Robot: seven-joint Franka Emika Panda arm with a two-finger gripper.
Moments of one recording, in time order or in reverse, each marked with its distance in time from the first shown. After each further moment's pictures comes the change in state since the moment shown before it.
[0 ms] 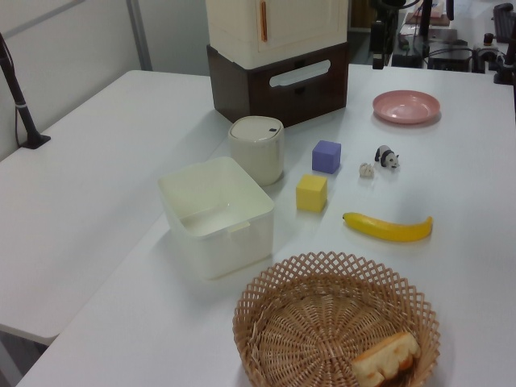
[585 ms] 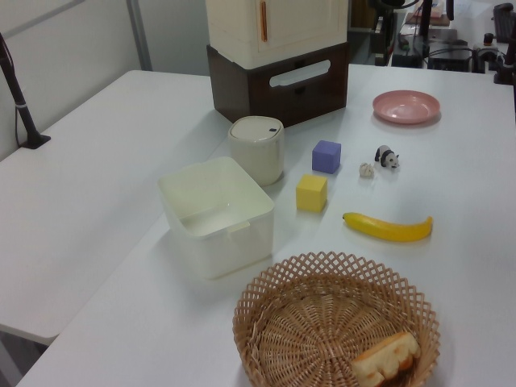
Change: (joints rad) arm 0.000 0.000 0.000 0.000 0.000 0.011 -0.004
